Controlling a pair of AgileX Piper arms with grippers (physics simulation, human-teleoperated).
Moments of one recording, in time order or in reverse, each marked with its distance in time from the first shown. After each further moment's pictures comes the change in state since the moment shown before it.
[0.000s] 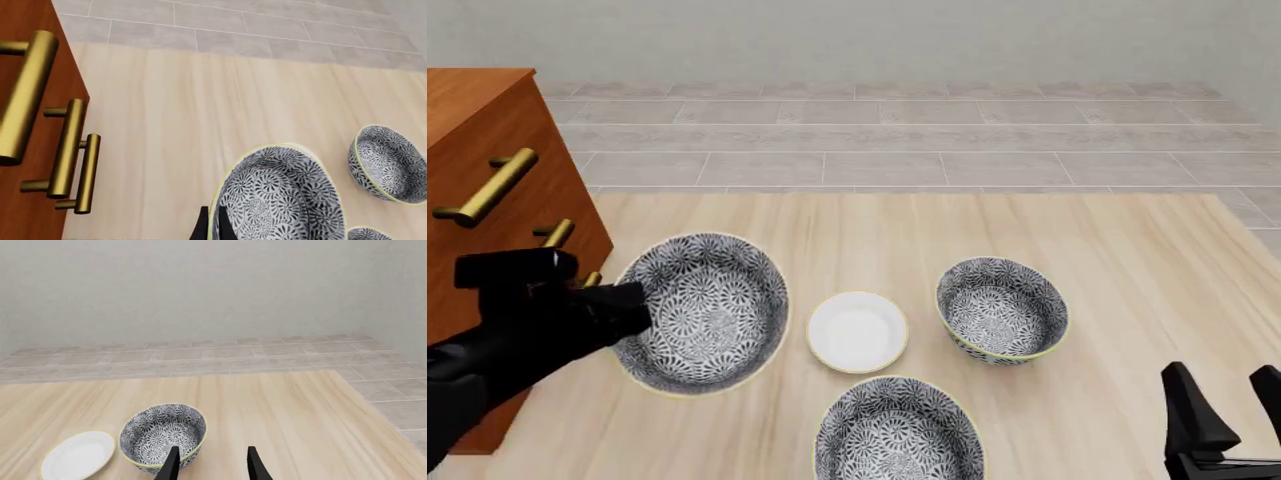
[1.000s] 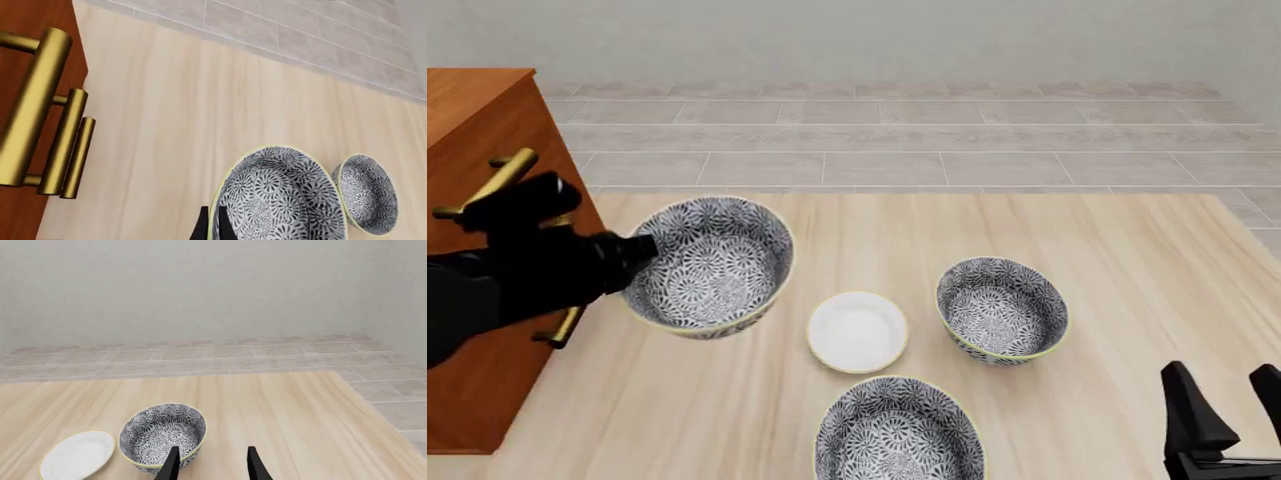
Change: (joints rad) left arm 0.009 0.145 -0.275 0.270 -0.188; right arm 0.002 0.008 -0.001 -0.006 -0.006
